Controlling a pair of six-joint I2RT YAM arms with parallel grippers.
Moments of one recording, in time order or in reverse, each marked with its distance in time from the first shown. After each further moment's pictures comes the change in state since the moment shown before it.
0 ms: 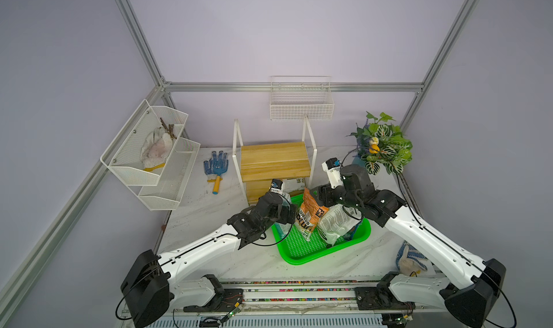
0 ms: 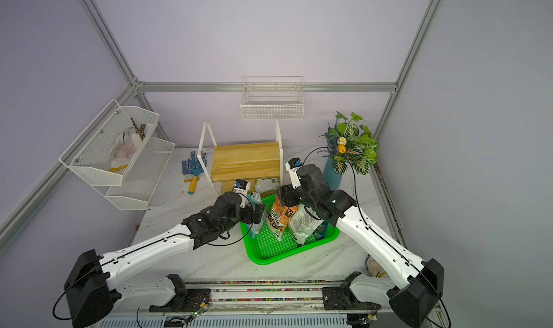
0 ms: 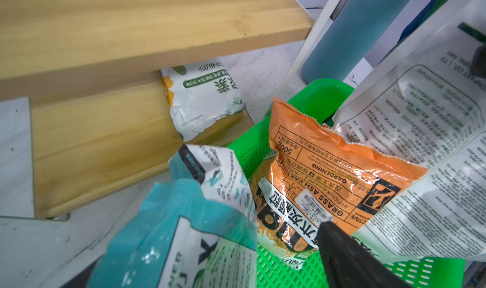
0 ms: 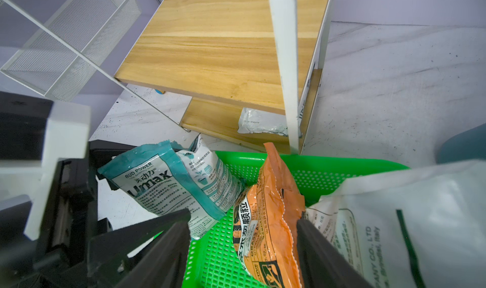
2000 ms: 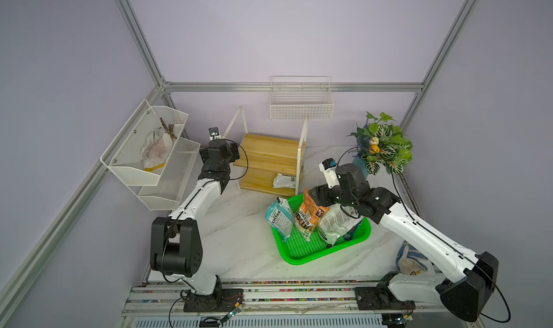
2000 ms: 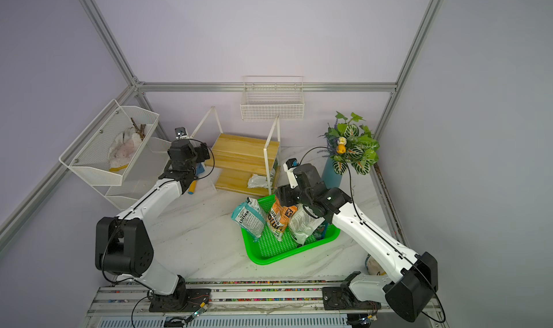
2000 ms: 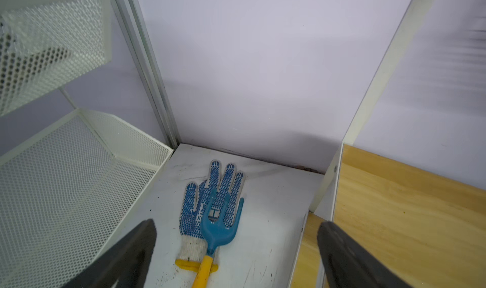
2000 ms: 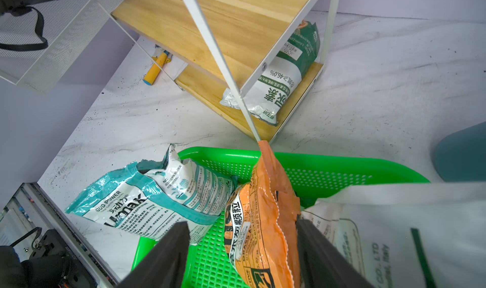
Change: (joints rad) left arm 0.747 0.426 0.438 0.285 -0.089 0.296; right arm 0.000 0.051 0.022 -0.013 0.019 -0.029
